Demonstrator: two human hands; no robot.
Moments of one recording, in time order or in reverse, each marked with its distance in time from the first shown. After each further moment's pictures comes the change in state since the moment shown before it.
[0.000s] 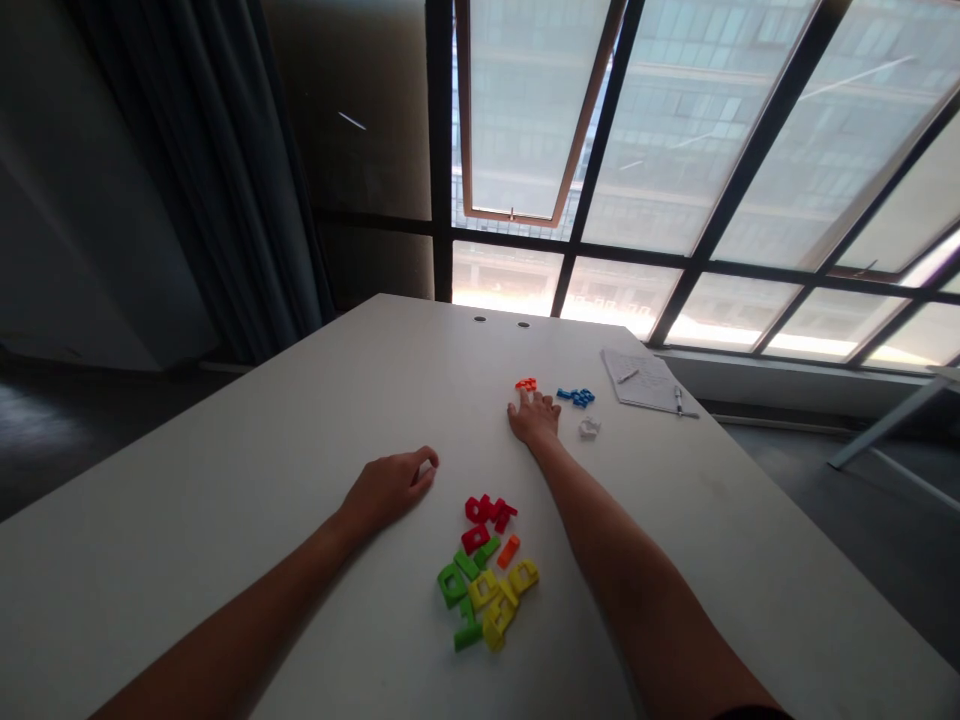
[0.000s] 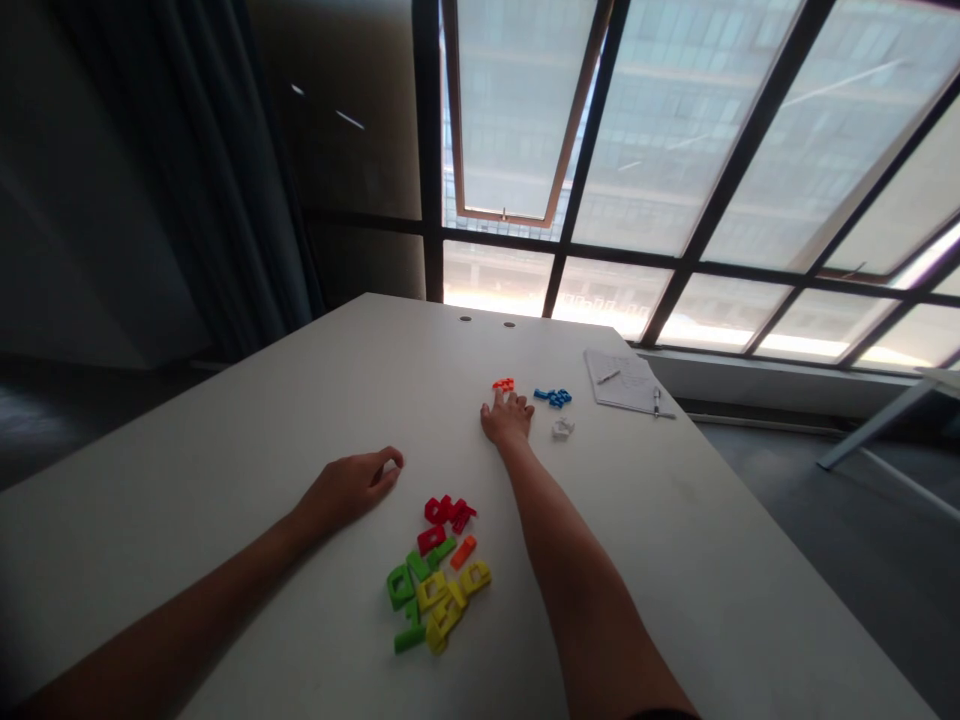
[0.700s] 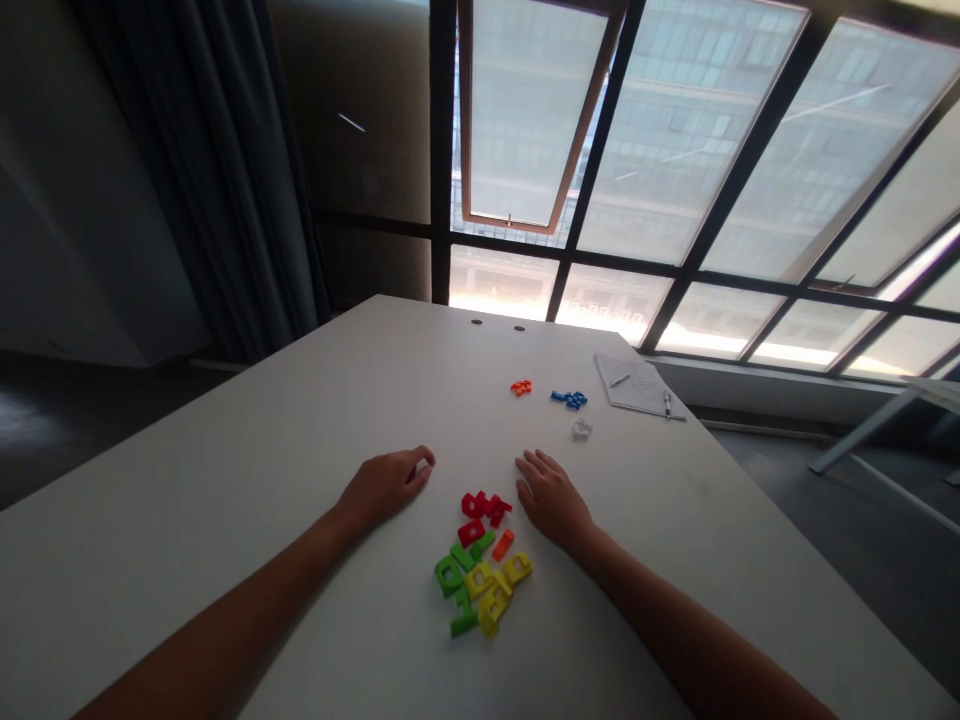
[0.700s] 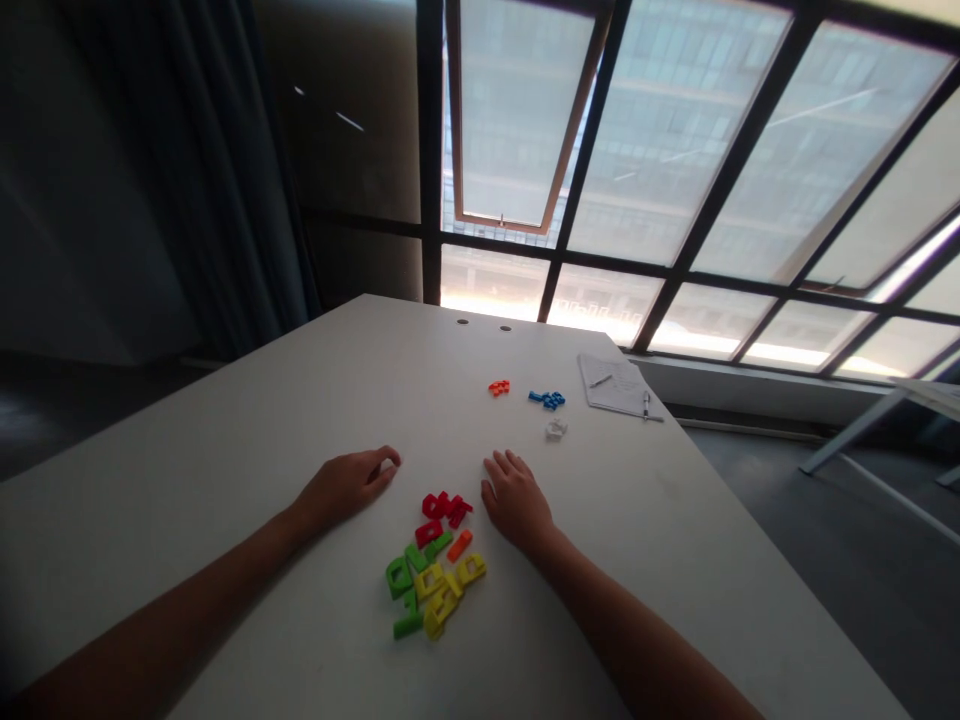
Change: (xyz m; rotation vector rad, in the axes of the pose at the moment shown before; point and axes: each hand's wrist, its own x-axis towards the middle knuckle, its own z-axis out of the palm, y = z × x) left_hand -0.003 -0.003 0.000 -0.032 0.021 0.035; right_hand -0.157 0.054 -0.020 0.160 0.033 -0.485
